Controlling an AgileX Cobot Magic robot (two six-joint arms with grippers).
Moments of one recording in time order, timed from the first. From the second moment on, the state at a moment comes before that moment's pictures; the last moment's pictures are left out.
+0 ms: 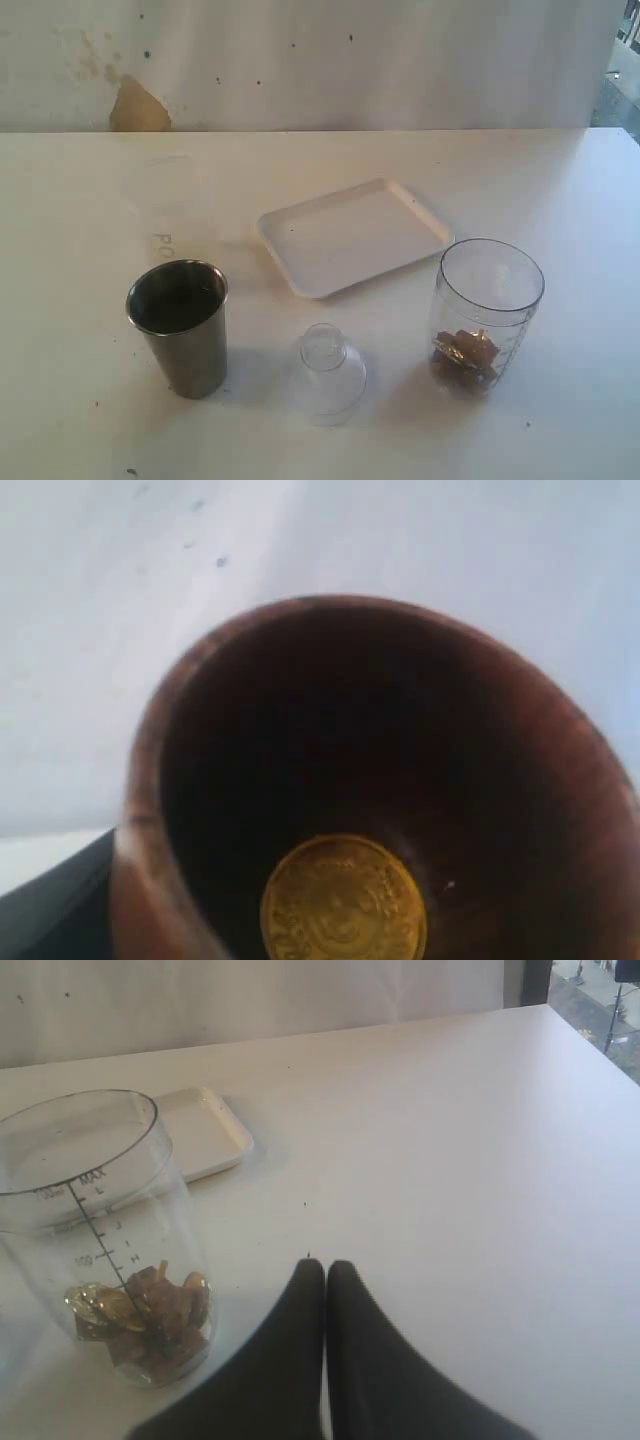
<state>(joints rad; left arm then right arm) 0.02 0.84 -0.59 1.18 -0.32 -1.16 -0.04 0.01 -0.01 -0.05 0.34 0.20</state>
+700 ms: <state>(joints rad) 0.01 0.96 -0.40 0.13 -0.51 -0.17 -0.04 0.01 -0.01 -0.05 0.34 0.20</state>
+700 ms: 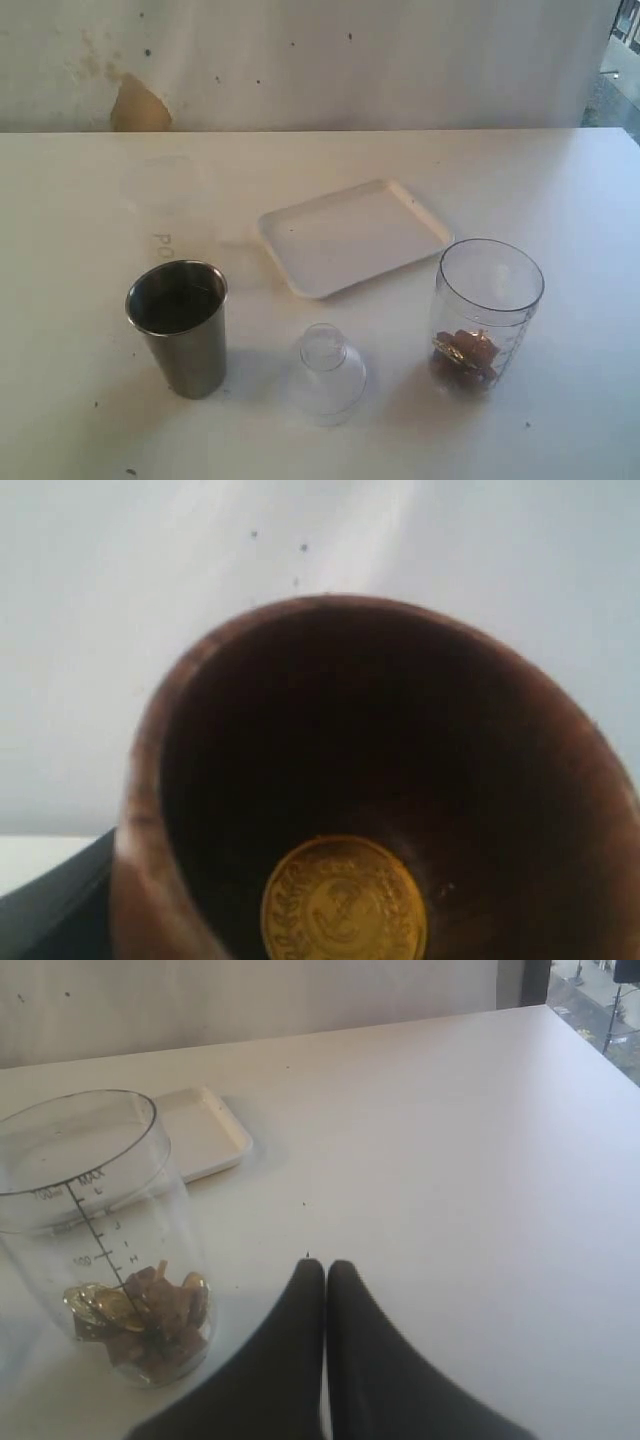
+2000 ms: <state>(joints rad) 0.02 1.97 -0.53 0.14 -1.00 -0.18 -0.04 0.01 -0.01 -0.05 0.34 0.20</state>
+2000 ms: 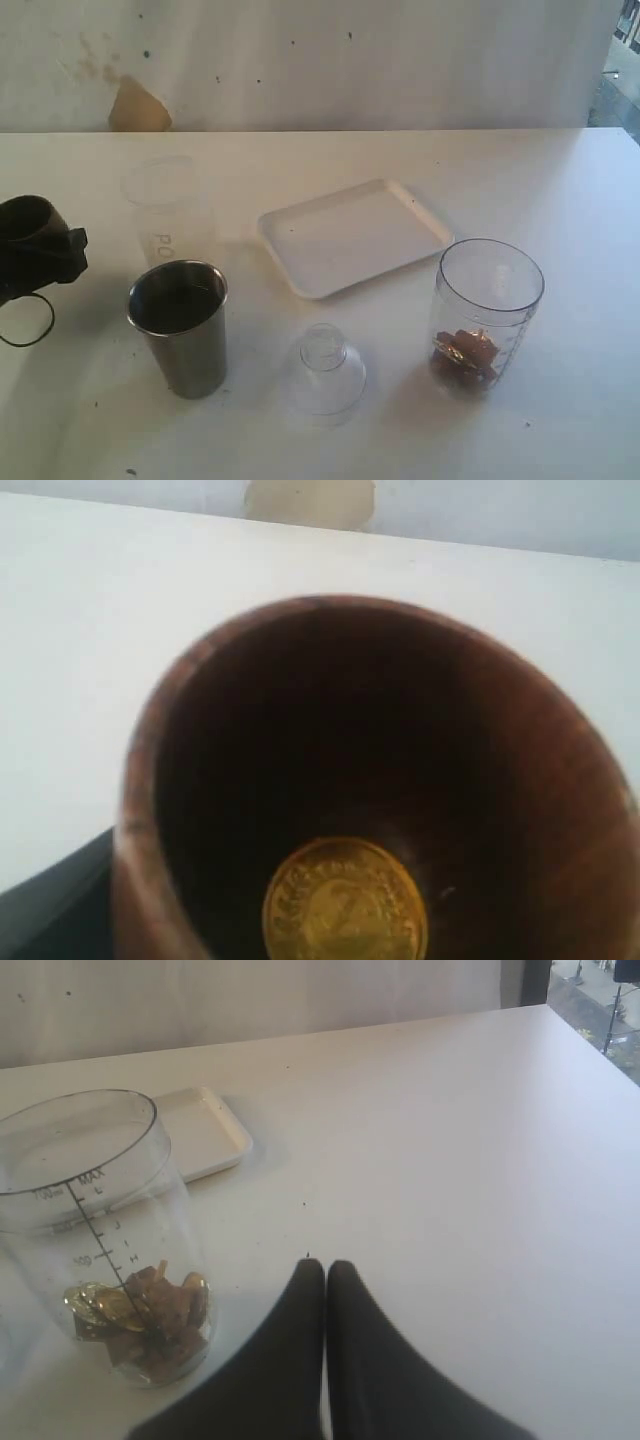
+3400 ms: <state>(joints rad) 0.02 1.42 -0.54 0.13 -0.52 -0.14 -0.04 0.01 -0.01 -0.05 0.34 0.20</state>
